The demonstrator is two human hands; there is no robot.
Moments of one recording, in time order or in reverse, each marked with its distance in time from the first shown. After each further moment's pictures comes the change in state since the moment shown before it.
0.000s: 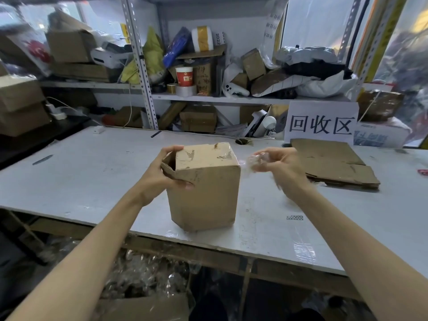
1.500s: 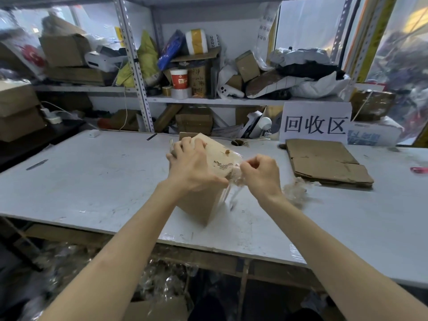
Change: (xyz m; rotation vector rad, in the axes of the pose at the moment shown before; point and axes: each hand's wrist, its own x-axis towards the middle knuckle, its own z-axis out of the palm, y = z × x) left_hand 0.026 0.057 0.079 1.049 0.143 -0.034; right_hand -0.014 -0.002 0.042 -0.211 0.220 0.169
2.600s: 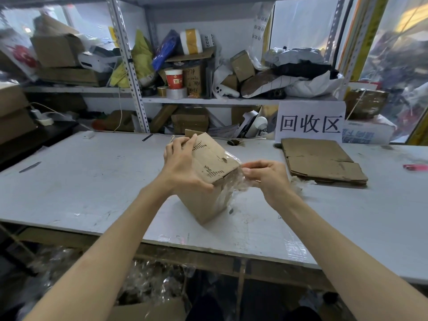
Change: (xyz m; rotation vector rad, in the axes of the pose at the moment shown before) left_hand 0.001 -0.020 0.003 -0.227 -0.011 0.119; right_hand 0.010 0.016 -0.028 0.470 -0.185 0.212
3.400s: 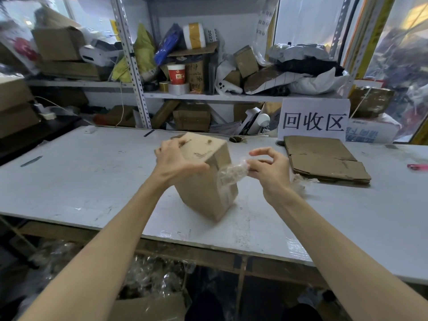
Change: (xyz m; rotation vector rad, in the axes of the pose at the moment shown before) left_hand 0.004 -0.011 -0.008 -0.192 0.096 -0.262; right_hand -0.002 -0.002 0.015 0.004 0.191 -0.089
